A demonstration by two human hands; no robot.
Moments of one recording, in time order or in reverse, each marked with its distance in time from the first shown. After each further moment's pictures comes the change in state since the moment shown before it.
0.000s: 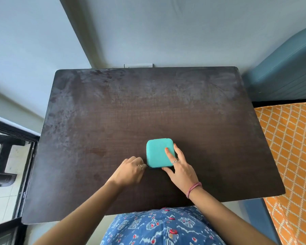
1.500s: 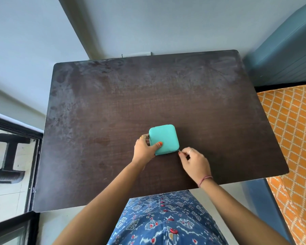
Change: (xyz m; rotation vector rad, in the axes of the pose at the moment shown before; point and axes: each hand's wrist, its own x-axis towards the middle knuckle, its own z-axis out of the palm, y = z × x) left_hand 0.047 0.051 -0.024 -1.007 0.049 -0.932; right_hand -0.026 0.016 -0.006 0.098 0.081 0.300
